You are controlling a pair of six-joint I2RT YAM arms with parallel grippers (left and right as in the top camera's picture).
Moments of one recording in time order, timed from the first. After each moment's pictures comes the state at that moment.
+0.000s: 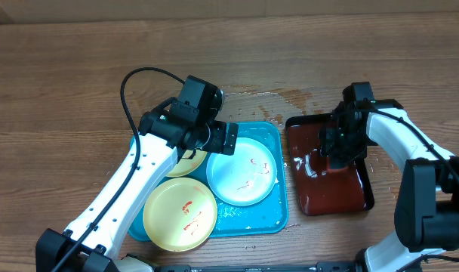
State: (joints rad) left arm -0.44 1.51 1.23 -0.88 0.09 -0.25; right arm 0.05 1.79 1.09 -0.86 -0.15 0.18
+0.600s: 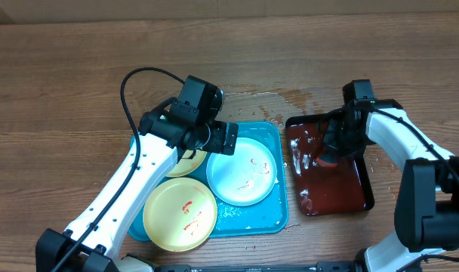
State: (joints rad) left arm -0.44 1.51 1.23 -0.88 0.09 -0.25; right arm 0.05 1.79 1.09 -0.79 -0.11 0.46
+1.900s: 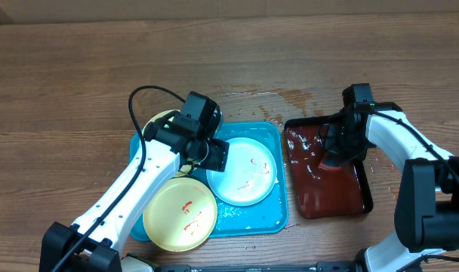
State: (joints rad) left arm -0.44 1.51 1.09 -0.88 0.15 -0.25; right arm 0.05 1.79 1.06 -0.80 -0.10 0.36
